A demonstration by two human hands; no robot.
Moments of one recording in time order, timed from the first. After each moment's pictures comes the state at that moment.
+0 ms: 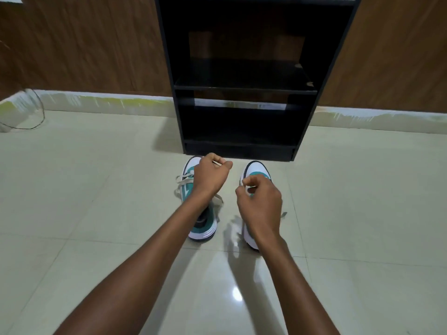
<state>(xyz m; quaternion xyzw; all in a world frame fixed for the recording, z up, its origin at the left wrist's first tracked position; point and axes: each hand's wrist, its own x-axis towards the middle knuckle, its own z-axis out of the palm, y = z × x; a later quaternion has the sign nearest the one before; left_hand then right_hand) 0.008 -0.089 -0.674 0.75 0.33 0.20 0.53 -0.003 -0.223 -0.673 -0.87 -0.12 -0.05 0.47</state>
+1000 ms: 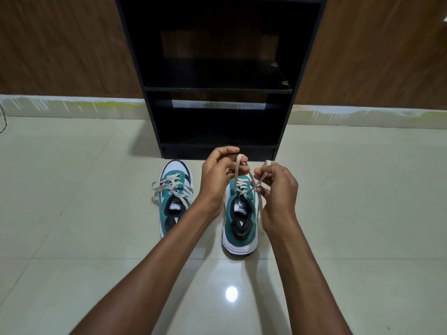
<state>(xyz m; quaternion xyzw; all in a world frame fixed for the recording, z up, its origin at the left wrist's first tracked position) 0.022 -0.152 -0.650 0.54 0.15 0.22 0.80 0.044 -0.265 -0.637 -0.60 0.08 0.09 0.79</state>
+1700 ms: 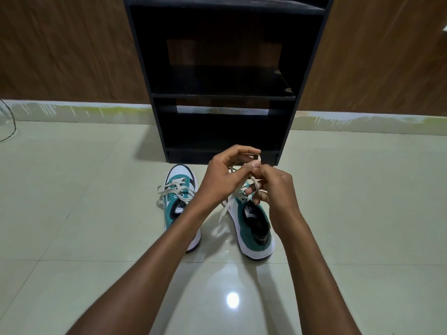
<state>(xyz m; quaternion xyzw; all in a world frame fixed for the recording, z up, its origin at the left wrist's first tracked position) 0.020 -0.136 -0.639 0.74 0.00 0.25 0.62 0.044 -0.267 -0.625 -0.68 -0.08 0.15 0.71</state>
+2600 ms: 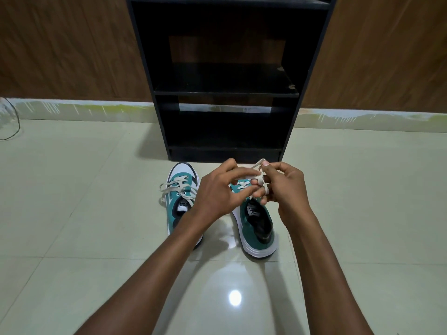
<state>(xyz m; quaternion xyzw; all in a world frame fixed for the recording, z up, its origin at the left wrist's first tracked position) 0.005 -0.129 -0.675 0.89 -0.02 0.33 0.31 0.067 -0.273 -0.639 -0.69 -0.04 0.14 0.71</state>
